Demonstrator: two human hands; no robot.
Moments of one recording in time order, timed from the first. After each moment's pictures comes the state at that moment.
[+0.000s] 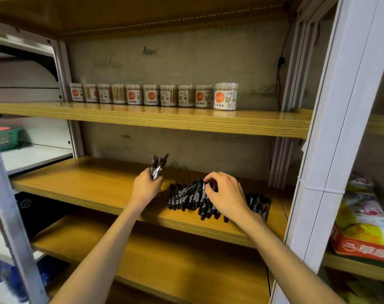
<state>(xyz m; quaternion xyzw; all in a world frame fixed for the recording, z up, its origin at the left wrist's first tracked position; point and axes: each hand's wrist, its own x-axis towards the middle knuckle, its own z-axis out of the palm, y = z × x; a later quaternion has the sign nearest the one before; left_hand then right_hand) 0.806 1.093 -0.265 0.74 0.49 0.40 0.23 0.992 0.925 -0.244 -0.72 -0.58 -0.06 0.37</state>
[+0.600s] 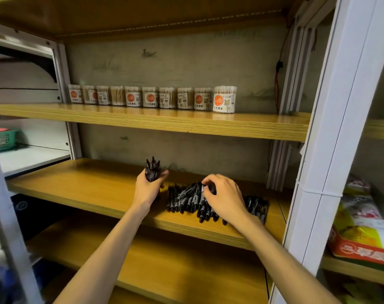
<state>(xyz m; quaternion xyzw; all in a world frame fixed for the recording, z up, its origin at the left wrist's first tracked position) 0.817 1.092 -0.276 0.61 0.37 0.54 0.44 0.989 0.923 -0.242 -0.72 -0.59 -0.08 0.36</state>
